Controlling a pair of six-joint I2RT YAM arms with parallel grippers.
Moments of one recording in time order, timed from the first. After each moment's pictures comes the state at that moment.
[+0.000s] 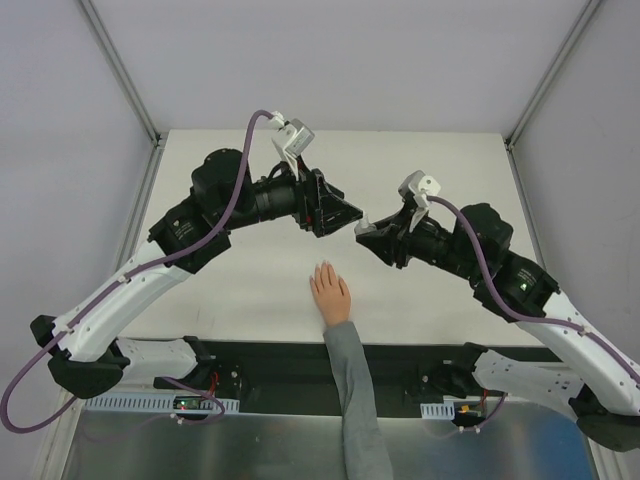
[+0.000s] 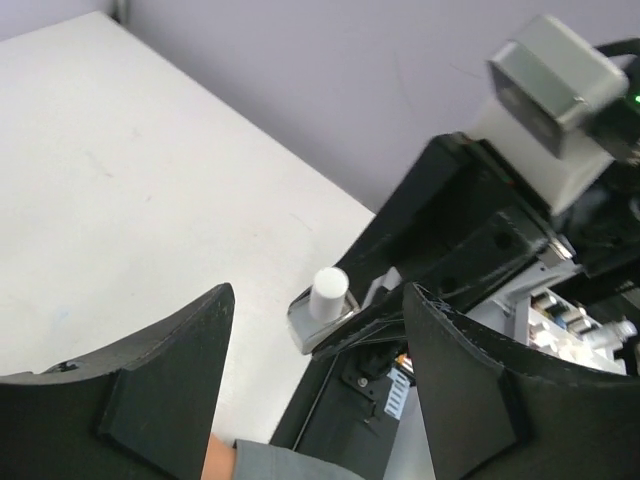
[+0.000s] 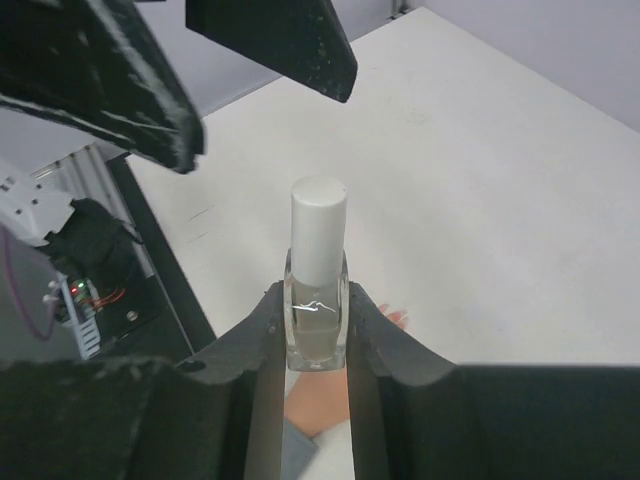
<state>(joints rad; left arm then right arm) -0.86 1.19 1.49 -0.37 0.37 -0.44 0.86 0.87 1.16 -0.45 -0.19 0.08</state>
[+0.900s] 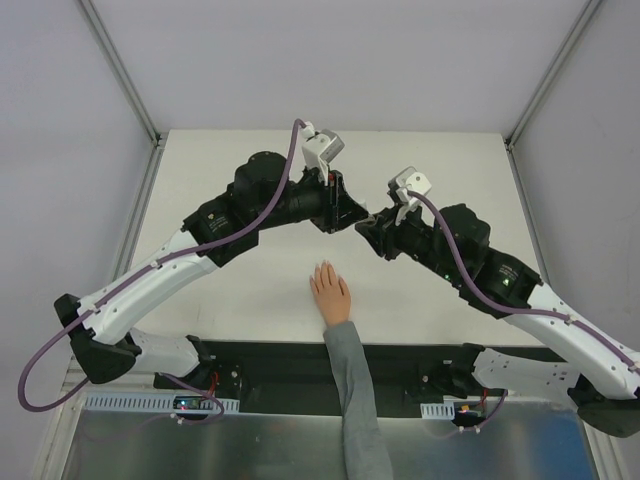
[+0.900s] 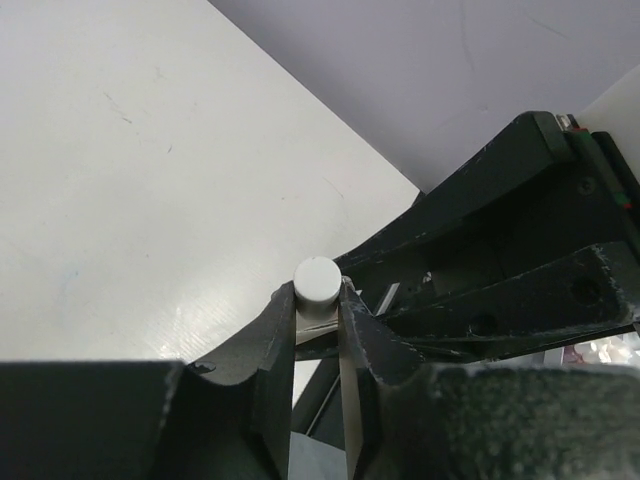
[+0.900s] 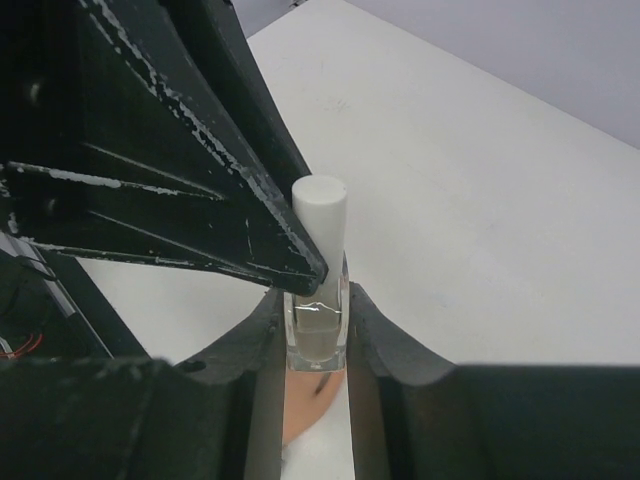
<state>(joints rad) -0.91 1.29 1.47 -0.39 0.23 -0.43 0.97 0.93 1.16 -0.40 0.15 0.08</state>
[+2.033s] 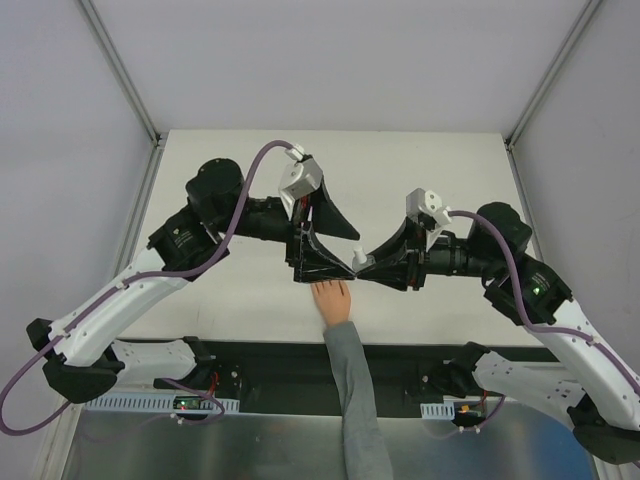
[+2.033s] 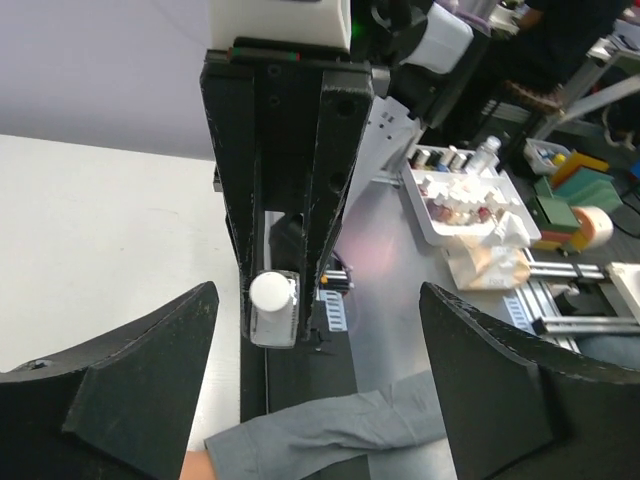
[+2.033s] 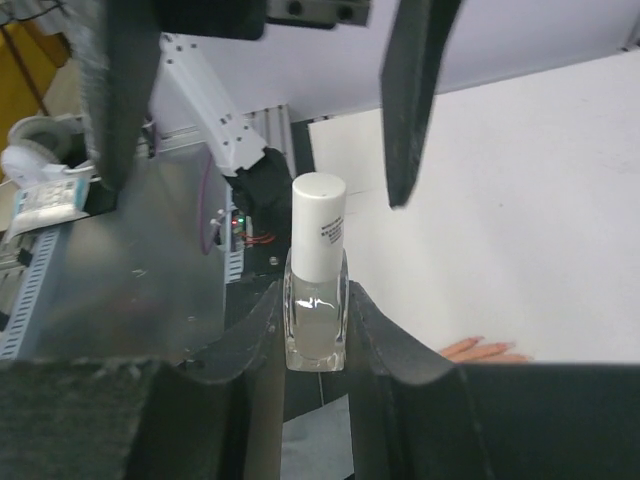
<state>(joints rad) -0.88 1.15 1.41 -0.26 0.87 -0.31 0.79 0.83 1.16 -0.45 -0.71 0.08</state>
